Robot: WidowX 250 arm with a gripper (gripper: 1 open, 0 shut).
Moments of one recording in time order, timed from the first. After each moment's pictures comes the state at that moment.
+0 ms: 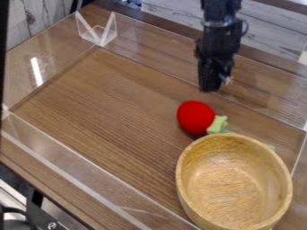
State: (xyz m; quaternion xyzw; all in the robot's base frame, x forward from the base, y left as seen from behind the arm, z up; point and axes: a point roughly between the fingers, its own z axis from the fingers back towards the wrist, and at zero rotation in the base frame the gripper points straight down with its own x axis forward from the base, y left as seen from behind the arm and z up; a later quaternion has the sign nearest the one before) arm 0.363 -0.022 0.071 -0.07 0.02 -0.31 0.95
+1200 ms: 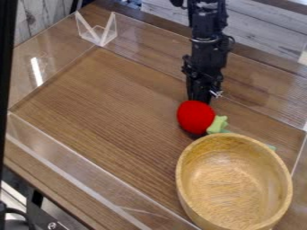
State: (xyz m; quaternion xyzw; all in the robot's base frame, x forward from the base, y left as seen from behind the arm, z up) arm 0.350 -0.013 0.019 -0.09 0.06 -0.27 0.96
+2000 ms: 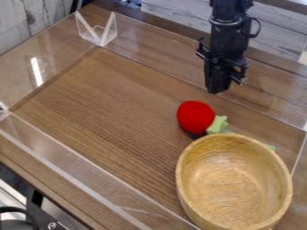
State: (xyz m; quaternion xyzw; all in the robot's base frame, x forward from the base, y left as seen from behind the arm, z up) arm 0.357 -0.047 0.057 -0.05 0.00 -0.25 0.97
